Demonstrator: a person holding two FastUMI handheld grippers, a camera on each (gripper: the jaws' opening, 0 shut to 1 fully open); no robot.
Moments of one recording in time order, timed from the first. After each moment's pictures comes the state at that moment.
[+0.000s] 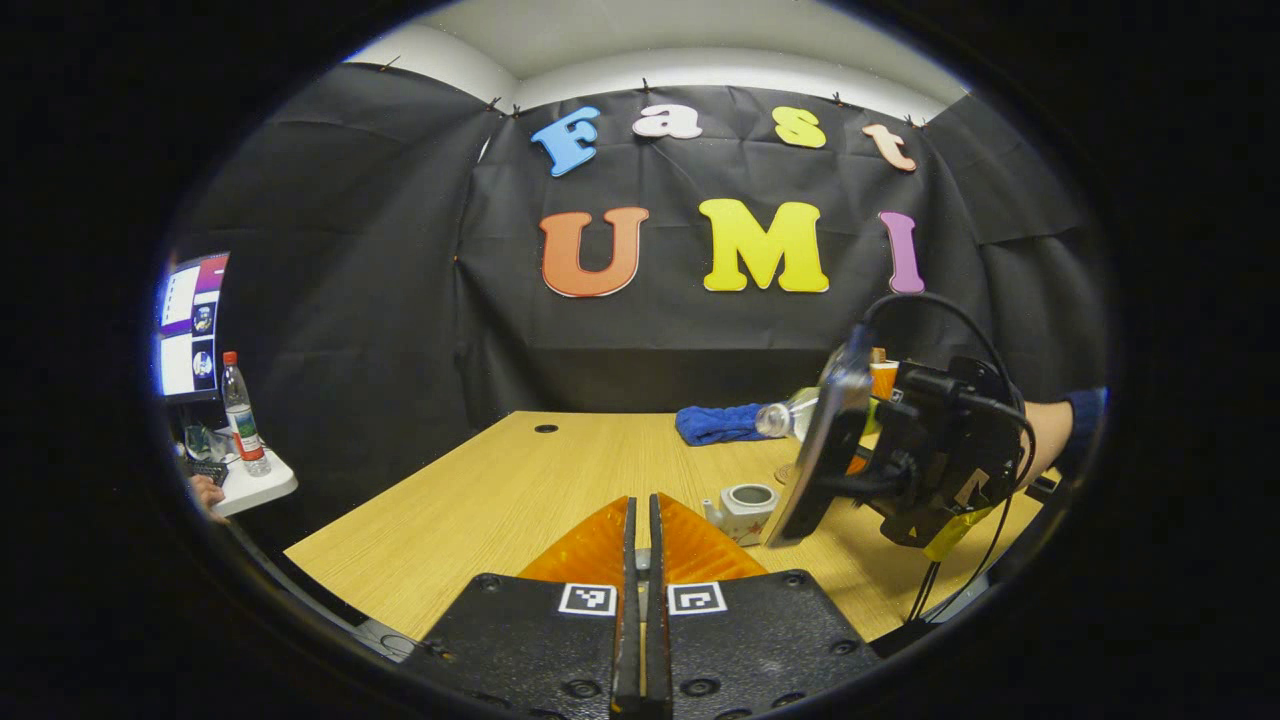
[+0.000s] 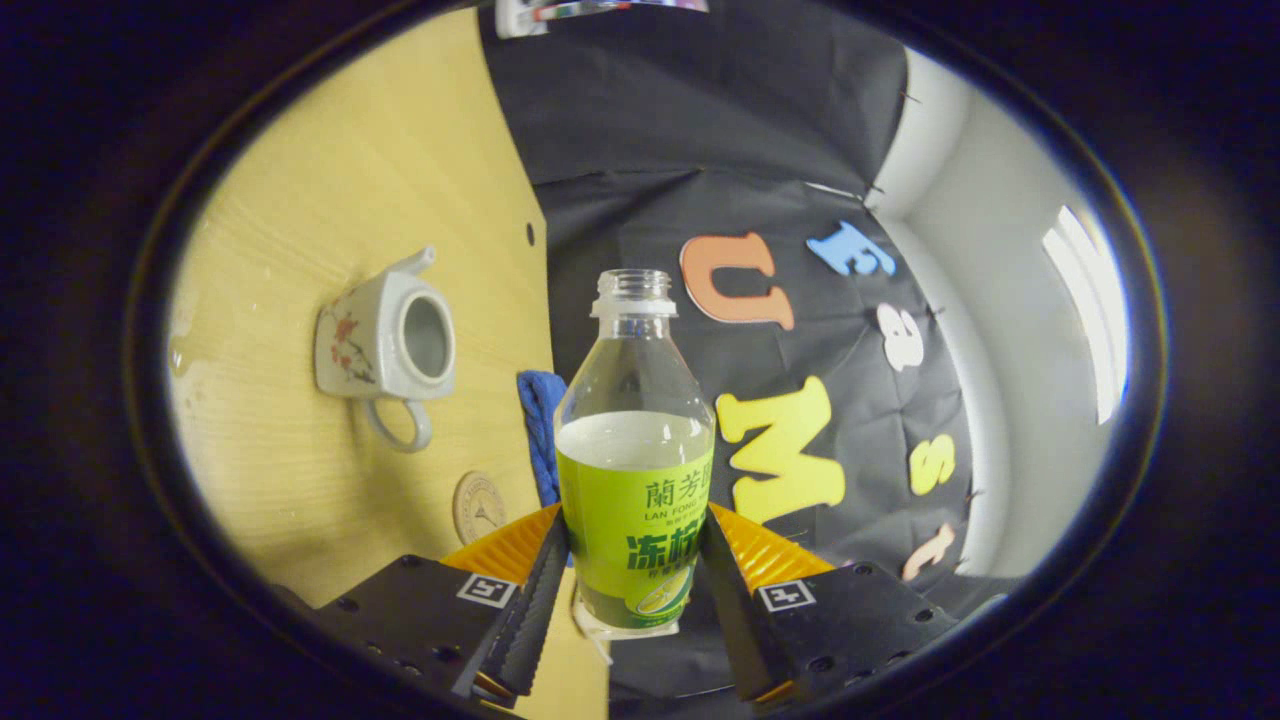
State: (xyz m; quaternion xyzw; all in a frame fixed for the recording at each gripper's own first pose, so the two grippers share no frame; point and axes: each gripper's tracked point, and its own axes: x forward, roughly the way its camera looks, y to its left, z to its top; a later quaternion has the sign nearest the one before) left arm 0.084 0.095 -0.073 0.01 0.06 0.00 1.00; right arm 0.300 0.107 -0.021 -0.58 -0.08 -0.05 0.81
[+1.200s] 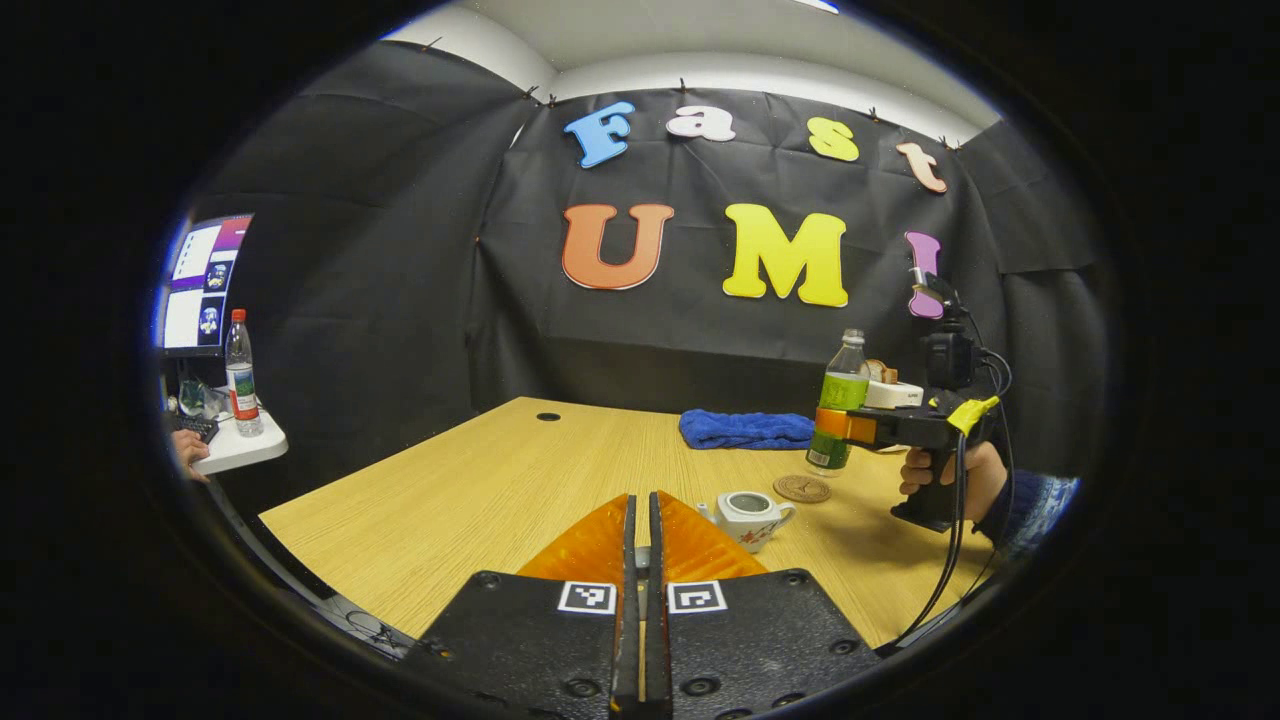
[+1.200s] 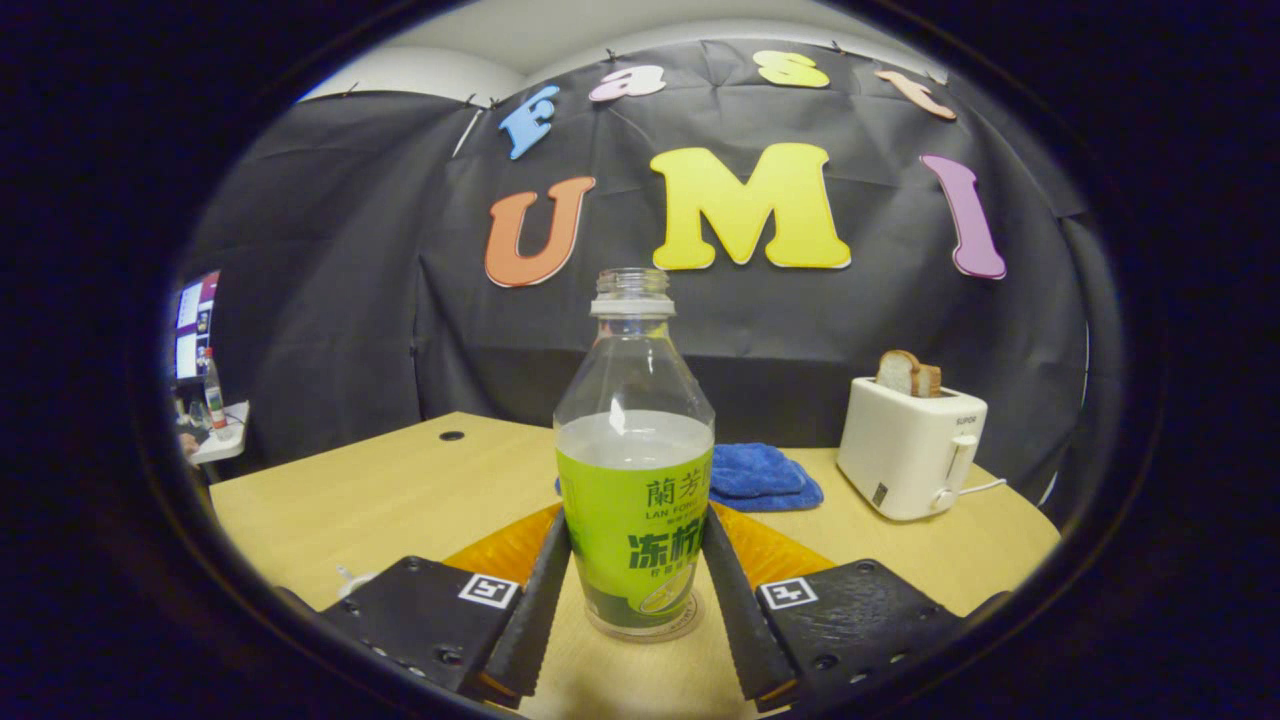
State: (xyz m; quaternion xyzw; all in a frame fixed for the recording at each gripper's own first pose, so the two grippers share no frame) left arm 0.093 0.089 -0.084 -0.03 0.06 0.01 1.00; right arm 0.394 0.077 -0.026 -0.02 0.05 0.08 0.99
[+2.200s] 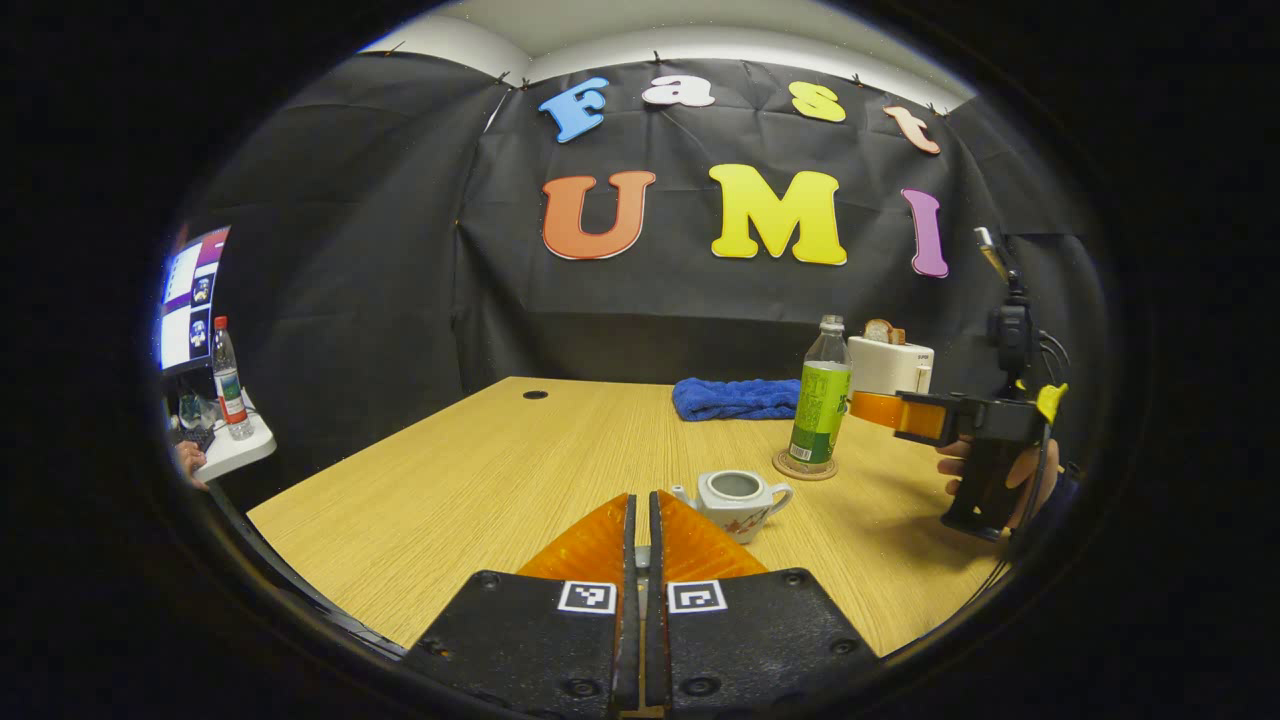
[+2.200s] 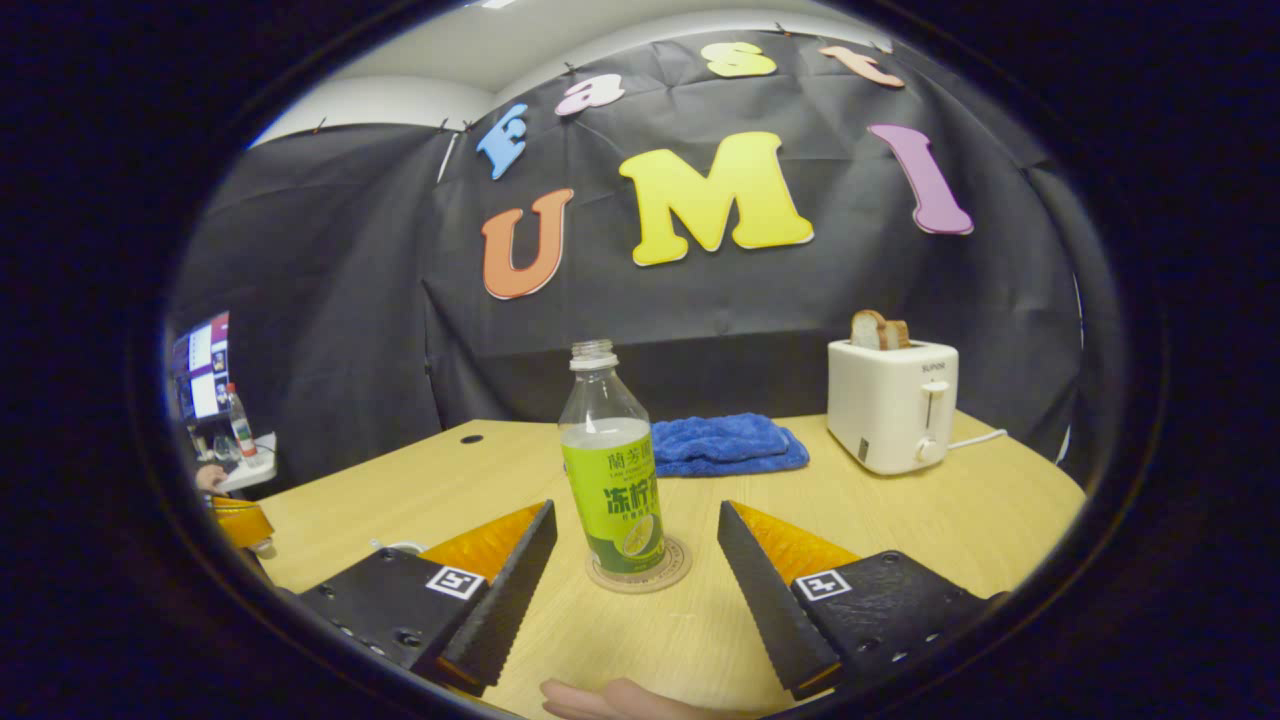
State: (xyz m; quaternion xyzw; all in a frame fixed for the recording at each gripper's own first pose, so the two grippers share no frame) left arm 0.132 0.047 -0.098 0.00 0.09 0.01 1.00; right arm 0.314 0.026 -0.045 0.06 0.07 0.11 0.99
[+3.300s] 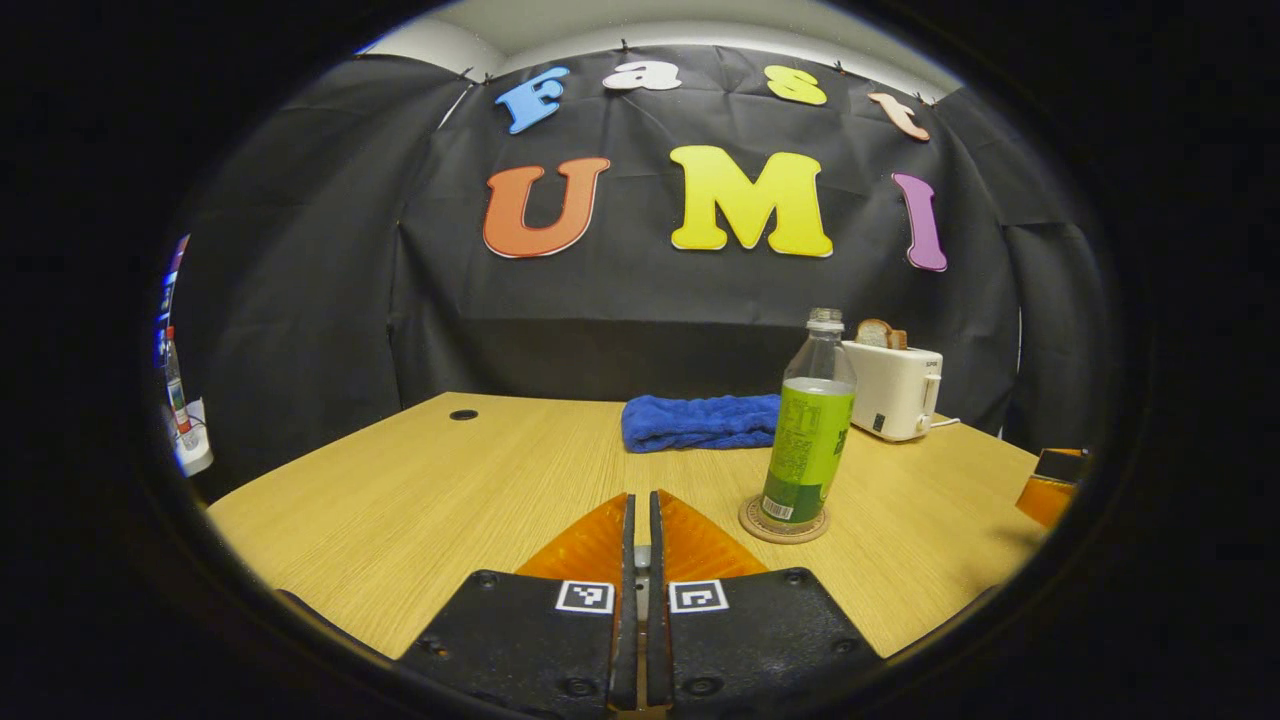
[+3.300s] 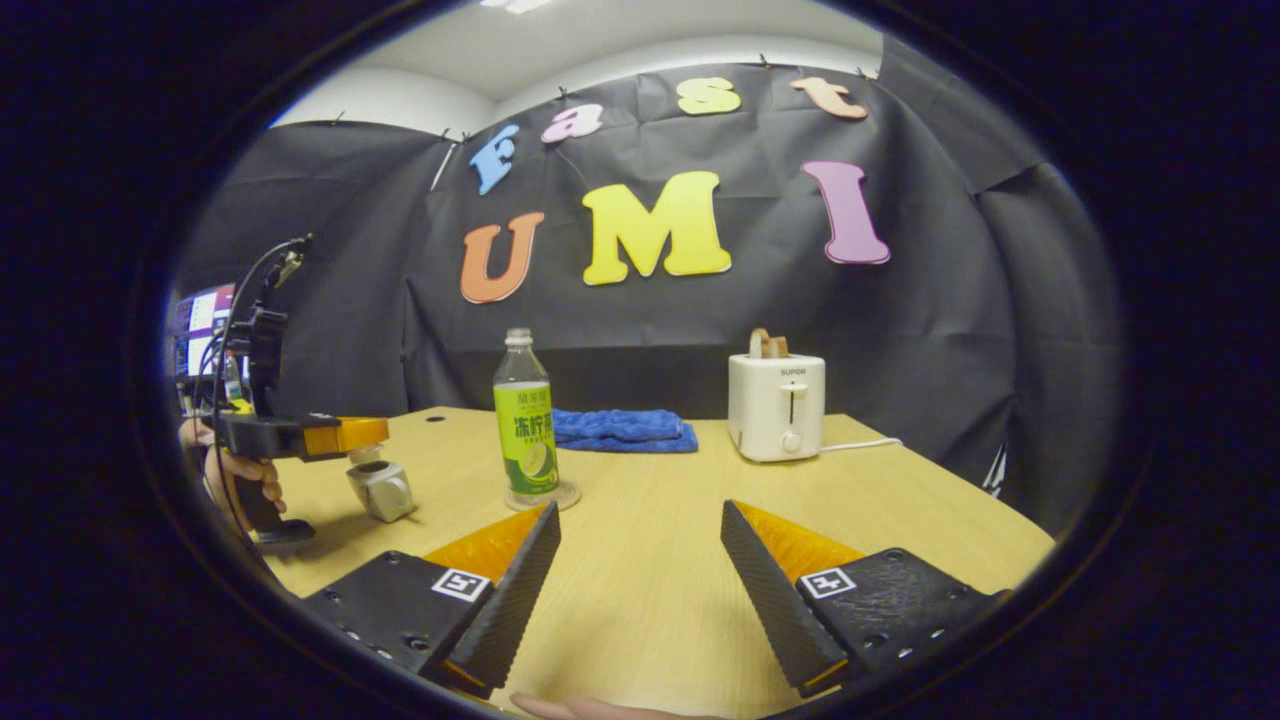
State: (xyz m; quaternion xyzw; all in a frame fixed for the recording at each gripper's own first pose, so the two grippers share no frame) left arm 0.249 -0.011 -0.123 0.00 0.08 -0.02 1.00; right arm 0.226 -0.080 -0.060 0.00 0.00 0.06 1.00
